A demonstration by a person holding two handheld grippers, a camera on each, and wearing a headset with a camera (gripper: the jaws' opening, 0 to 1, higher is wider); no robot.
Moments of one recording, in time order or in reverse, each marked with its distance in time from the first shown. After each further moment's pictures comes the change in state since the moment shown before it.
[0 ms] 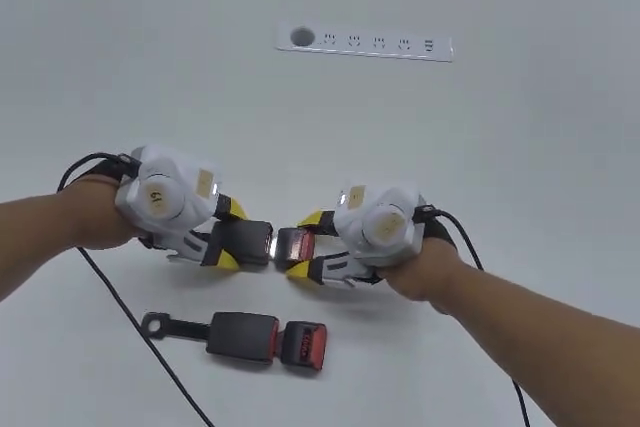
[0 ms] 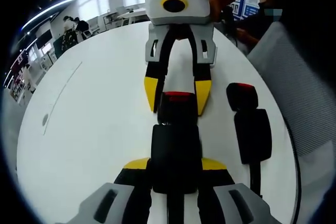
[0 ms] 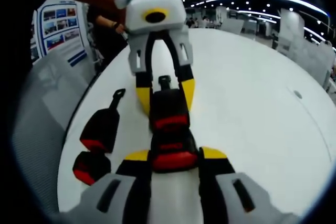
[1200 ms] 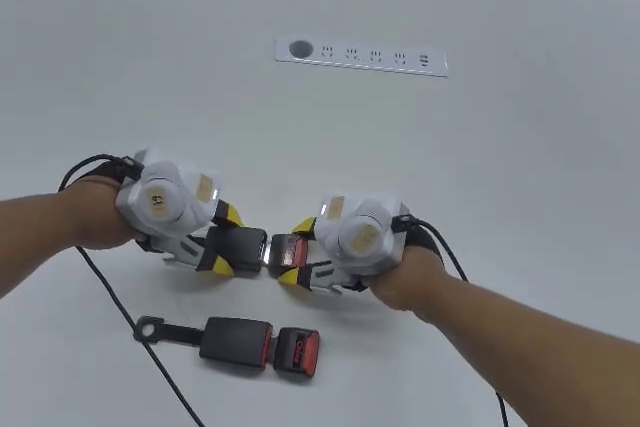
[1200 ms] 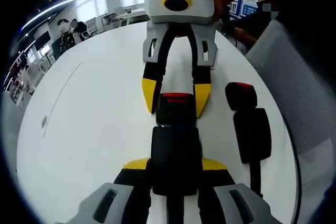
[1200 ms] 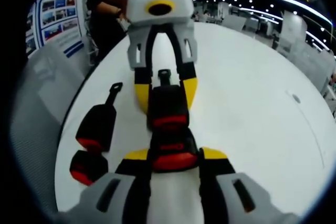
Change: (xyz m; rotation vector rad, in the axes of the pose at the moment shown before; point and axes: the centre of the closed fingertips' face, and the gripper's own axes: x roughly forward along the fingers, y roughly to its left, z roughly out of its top) left arm 0.000 0.000 0.001 0.011 -0.002 -0.009; right arm 0.000 -0.003 -0.001 -0.034 0.055 -0.034
